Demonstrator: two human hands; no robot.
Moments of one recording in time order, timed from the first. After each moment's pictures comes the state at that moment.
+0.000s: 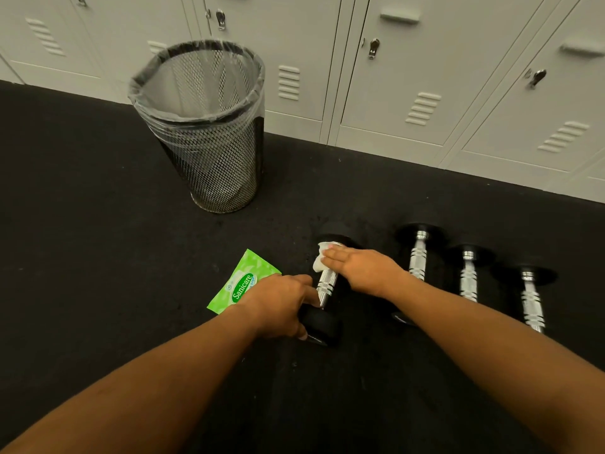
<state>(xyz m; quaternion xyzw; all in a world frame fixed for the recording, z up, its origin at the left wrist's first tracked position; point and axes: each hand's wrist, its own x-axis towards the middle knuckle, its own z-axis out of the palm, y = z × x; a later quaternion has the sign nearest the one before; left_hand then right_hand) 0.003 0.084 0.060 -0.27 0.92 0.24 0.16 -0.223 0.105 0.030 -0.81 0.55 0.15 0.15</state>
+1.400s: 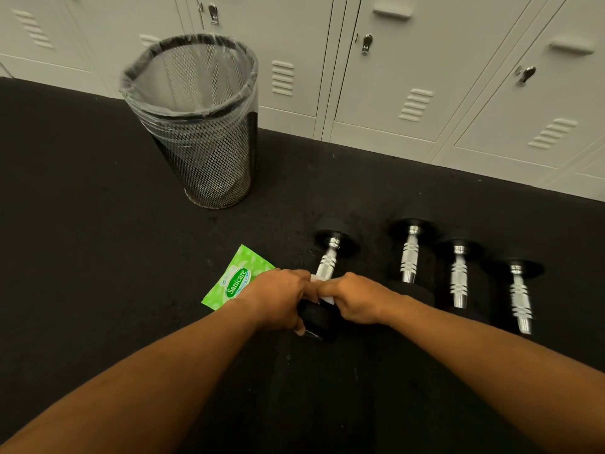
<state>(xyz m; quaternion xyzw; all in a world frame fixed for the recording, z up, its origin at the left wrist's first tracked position) -0.007 0.089 0.059 -0.29 0.91 0.25 0.15 -0.196 0.156 0.048 -0.72 0.59 0.05 0.36</state>
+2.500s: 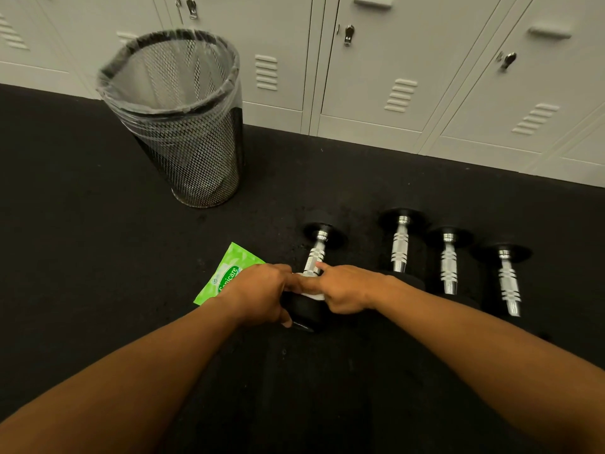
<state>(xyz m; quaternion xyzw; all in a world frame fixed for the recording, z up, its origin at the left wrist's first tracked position) 0.005 0.085 0.057 -0.31 0.90 0.27 0.13 -0.187 0.145 0.057 -0.74 0.55 0.19 0.32</state>
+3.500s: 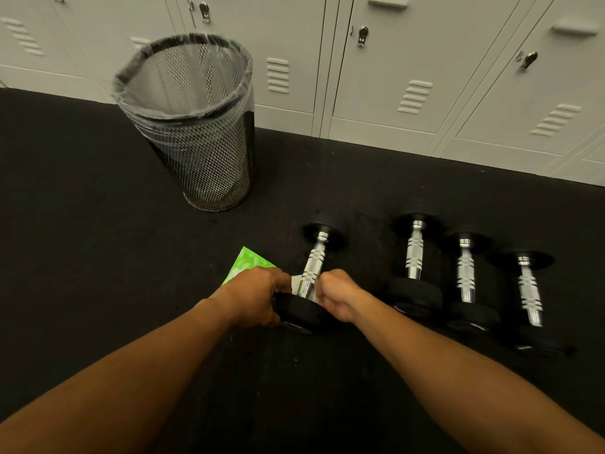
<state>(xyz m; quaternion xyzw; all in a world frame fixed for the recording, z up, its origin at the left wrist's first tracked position) 0.032 0.066 0.054 -0.35 0.87 0.31 0.14 -0.142 0.123 0.014 -0.08 0.71 -0.32 0.62</state>
